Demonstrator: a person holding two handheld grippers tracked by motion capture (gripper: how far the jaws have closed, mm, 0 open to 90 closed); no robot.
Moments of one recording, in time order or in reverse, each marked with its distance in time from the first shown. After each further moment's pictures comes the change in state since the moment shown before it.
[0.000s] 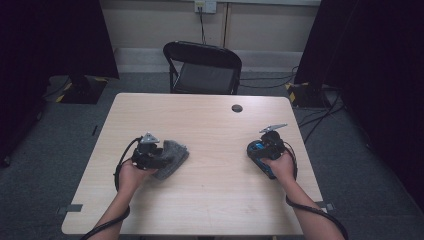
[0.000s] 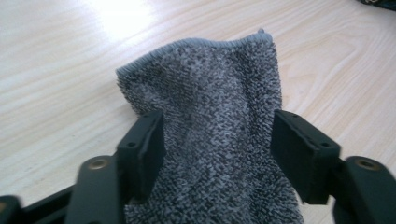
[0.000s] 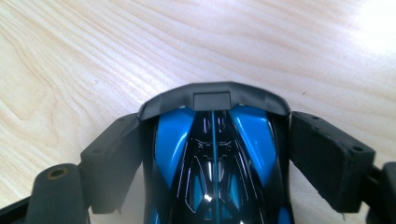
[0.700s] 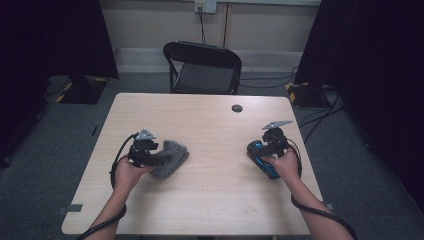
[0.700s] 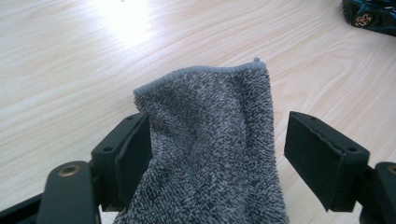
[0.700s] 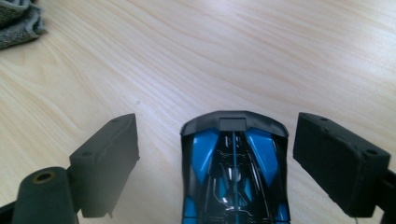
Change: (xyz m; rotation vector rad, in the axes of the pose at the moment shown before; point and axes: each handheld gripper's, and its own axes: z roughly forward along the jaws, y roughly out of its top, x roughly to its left) left arm -0.001 0.011 -0.017 -0.034 0.007 -0.004; right arm 0.013 0.012 -0.032 -0.072 0.031 -0.040
